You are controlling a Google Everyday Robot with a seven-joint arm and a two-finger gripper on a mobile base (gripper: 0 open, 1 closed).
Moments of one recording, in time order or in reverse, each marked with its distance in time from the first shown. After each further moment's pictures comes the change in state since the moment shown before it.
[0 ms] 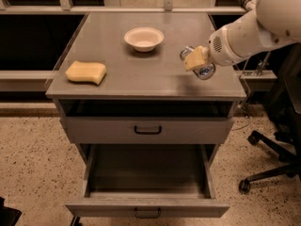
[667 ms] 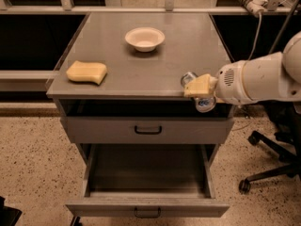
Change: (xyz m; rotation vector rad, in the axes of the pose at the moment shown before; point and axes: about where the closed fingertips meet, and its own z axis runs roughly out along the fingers) arm 0.080 0.039 -0.021 -0.148 -0.042 0.295
